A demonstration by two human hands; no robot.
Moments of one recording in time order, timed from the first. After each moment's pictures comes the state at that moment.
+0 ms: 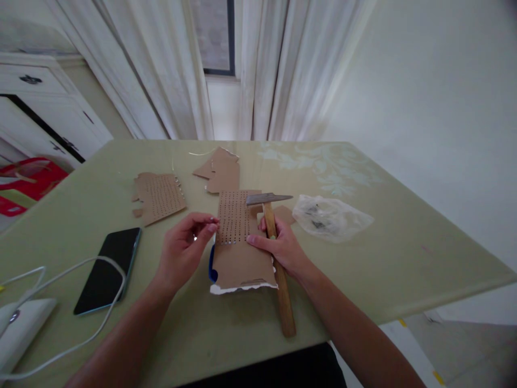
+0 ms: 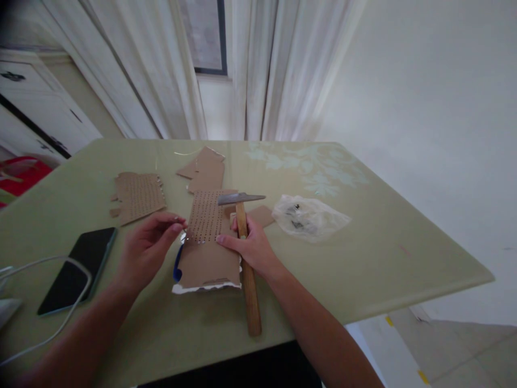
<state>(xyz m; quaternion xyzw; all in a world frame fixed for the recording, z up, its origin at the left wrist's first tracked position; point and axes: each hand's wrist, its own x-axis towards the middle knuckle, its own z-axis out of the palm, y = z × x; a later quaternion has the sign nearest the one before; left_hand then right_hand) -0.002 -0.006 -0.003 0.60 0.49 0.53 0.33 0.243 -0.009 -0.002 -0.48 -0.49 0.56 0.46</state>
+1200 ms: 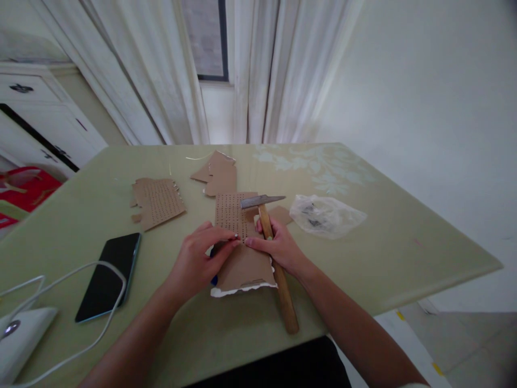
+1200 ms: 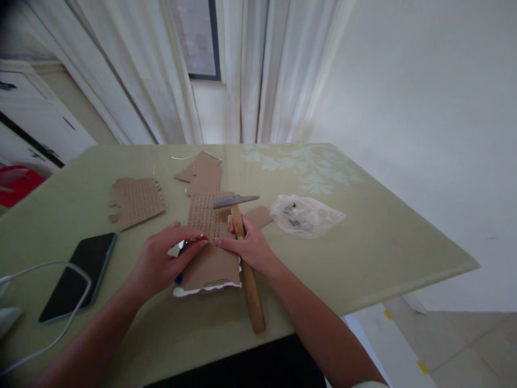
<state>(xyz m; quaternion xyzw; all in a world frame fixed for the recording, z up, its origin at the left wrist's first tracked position) 0.017 -0.018 0.022 0.77 0.41 0.44 0.21 0.242 -0.010 -0.001 -0.47 -0.54 0.54 0.45</state>
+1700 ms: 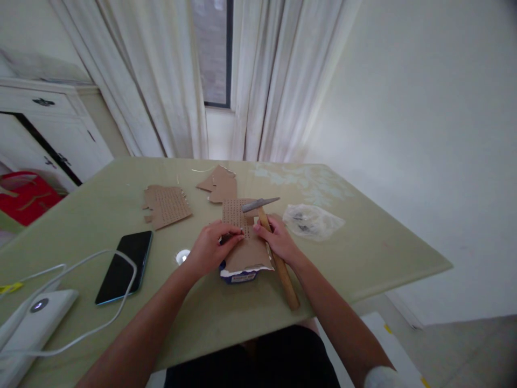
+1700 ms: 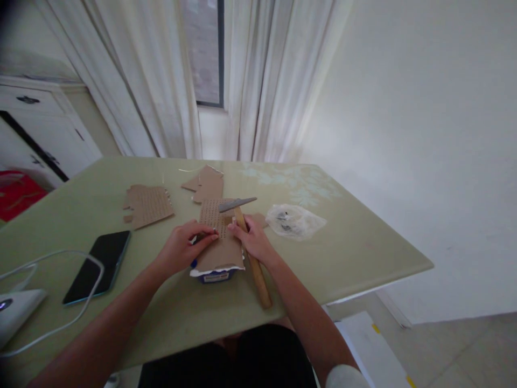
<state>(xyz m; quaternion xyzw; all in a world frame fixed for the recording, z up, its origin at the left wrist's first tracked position) 0.014 -0.007 0.008 0.79 0.39 0.42 0.22 0.250 -0.002 0.005 -0.49 -0.65 0.38 0.44</state>
